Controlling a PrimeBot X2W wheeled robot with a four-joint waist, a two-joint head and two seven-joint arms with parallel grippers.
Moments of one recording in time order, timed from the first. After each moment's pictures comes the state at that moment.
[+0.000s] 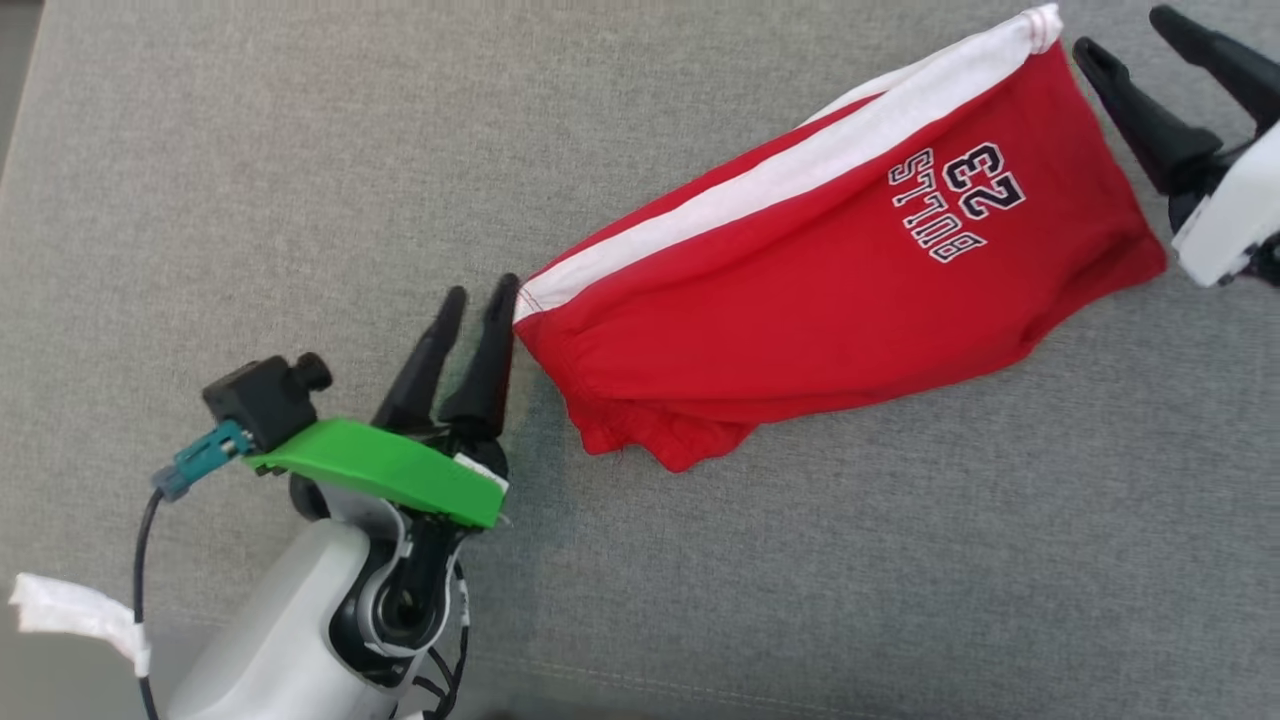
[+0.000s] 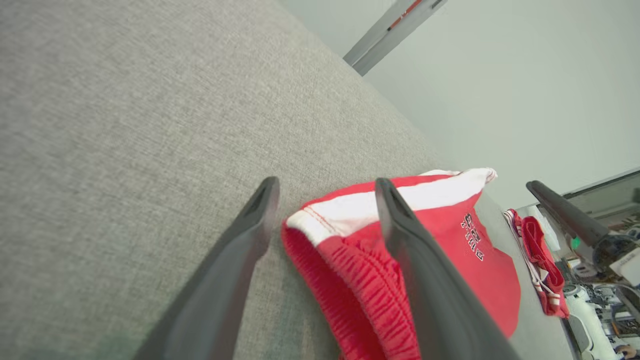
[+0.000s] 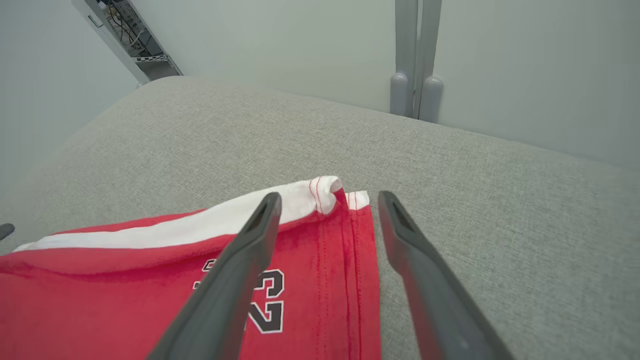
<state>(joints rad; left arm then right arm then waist) -0.44 0.31 -0.64 0.12 -1.23 0.05 -0.25 -0.80 -0.79 0.54 0.18 0.94 0.13 0.15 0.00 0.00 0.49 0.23</state>
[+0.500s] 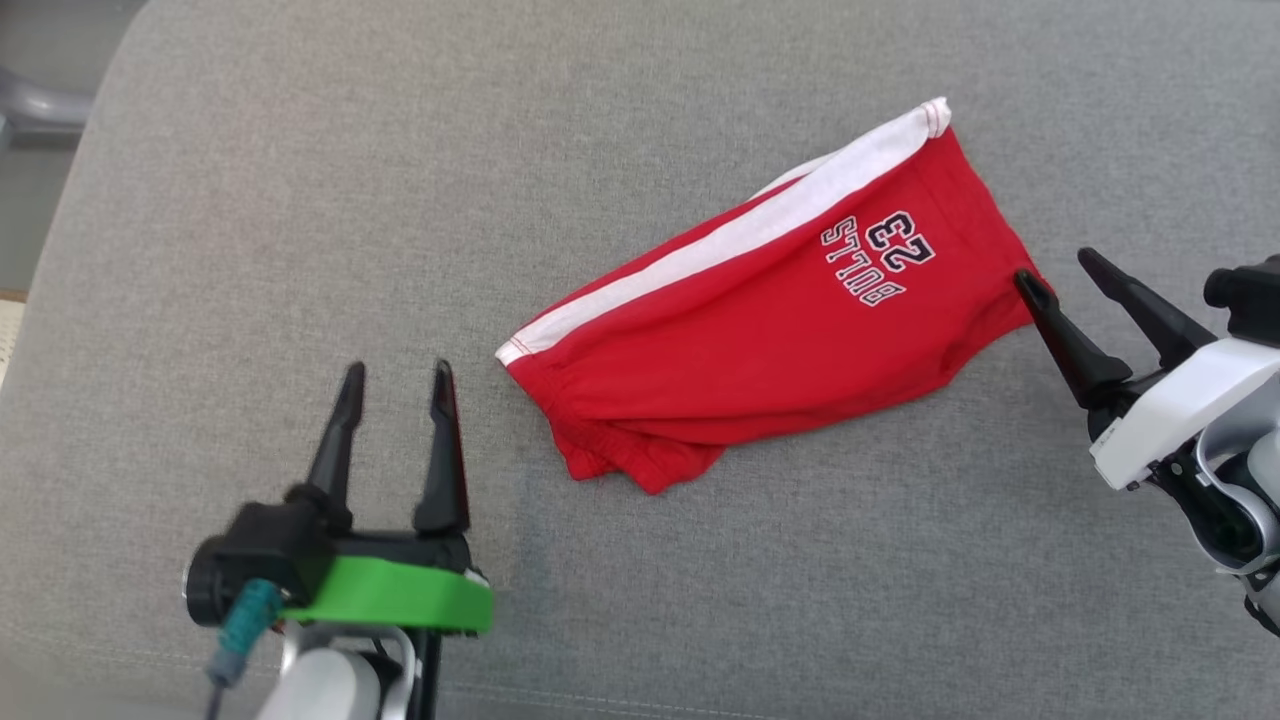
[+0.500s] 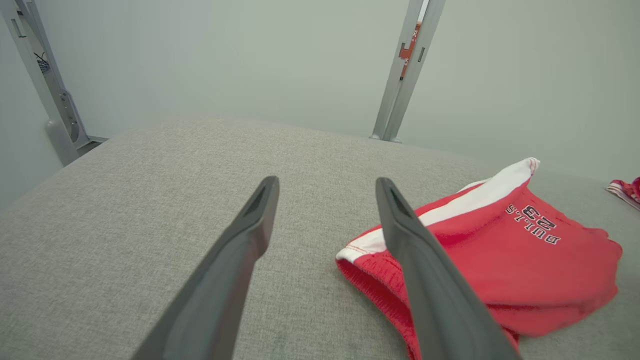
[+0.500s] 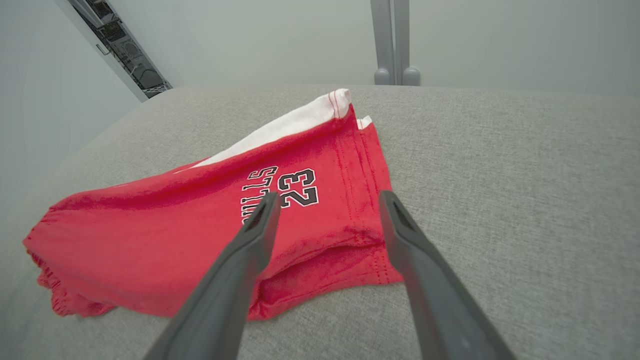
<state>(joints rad) -0.16 0.21 -0.39 0.00 -0.50 0.18 -0.26 -0.49 -0.71 0.59 0.26 0.93 0.13 -0.15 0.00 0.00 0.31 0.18</state>
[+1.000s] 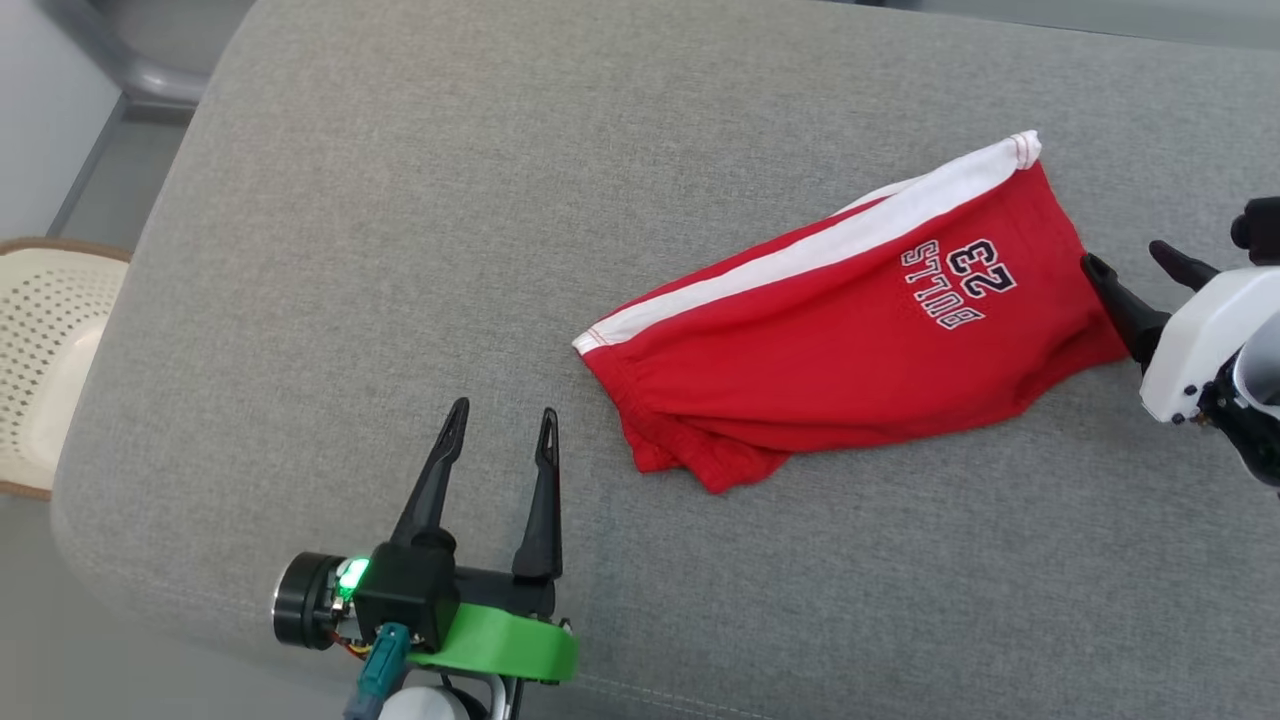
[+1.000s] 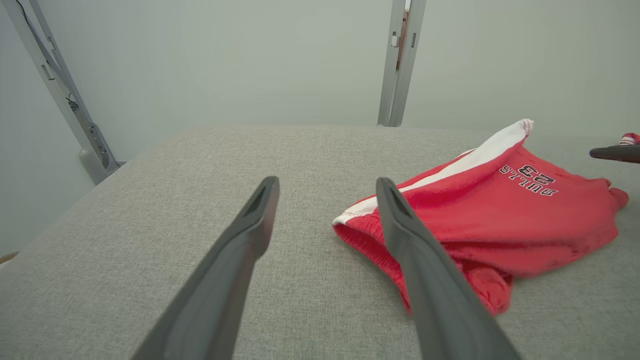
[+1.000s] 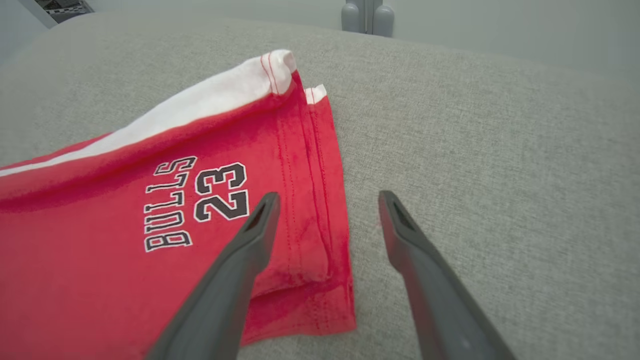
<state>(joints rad) -0.09 0.08 -0.41 0.03 -0.20 0.15 -0.26 -0.65 -0.68 0.58 0.55 0.88 0.13 0.08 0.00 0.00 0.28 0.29</state>
